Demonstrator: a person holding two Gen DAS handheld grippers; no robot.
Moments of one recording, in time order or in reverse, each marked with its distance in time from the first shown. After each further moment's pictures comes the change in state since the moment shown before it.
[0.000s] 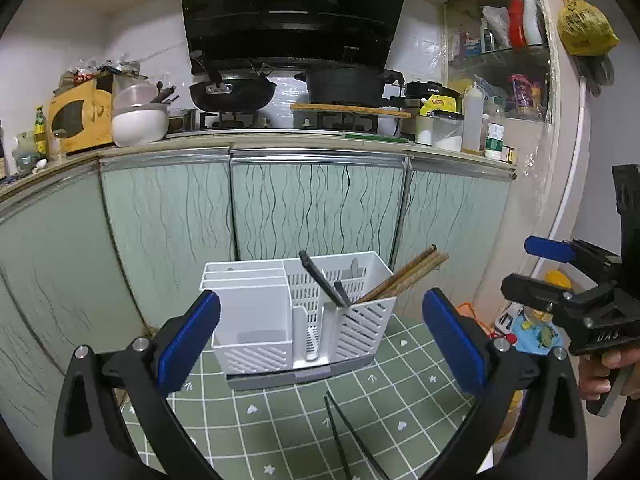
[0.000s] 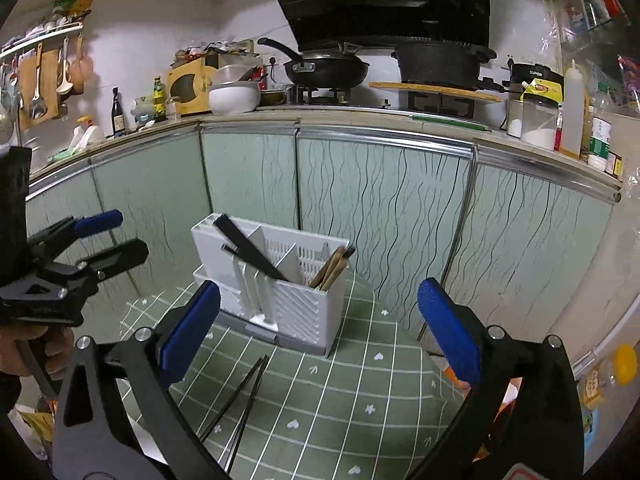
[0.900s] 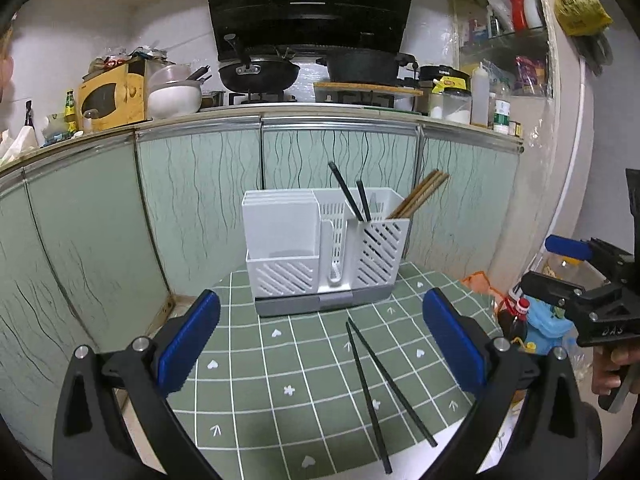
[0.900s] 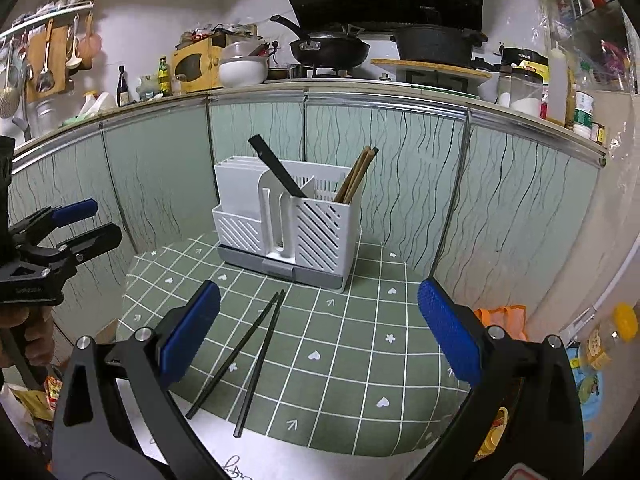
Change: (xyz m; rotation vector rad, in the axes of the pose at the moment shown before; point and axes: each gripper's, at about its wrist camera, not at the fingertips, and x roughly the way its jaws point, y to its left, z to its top) left arm -0.055 0.009 -0.089 -0.003 0.036 0.071; right arm -0.030 0.036 -0.091 -0.009 0.029 -0.038
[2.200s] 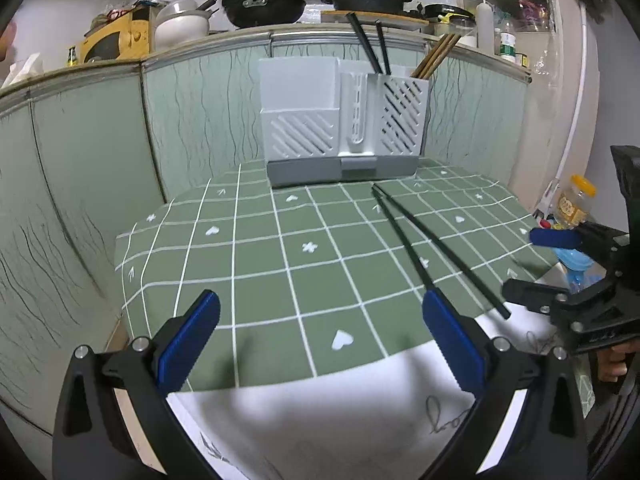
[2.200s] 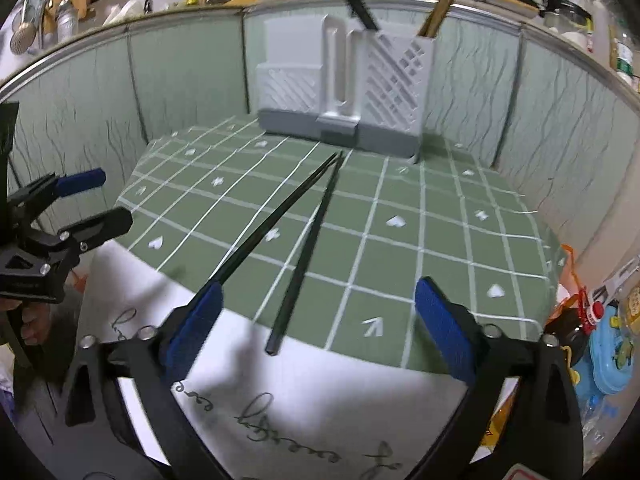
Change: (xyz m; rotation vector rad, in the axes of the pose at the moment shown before) left arm 0.027 0.024 -0.152 0.014 0.155 0.028; right arm 0.082 0.062 -0.141 -0.066 0.220 0.093
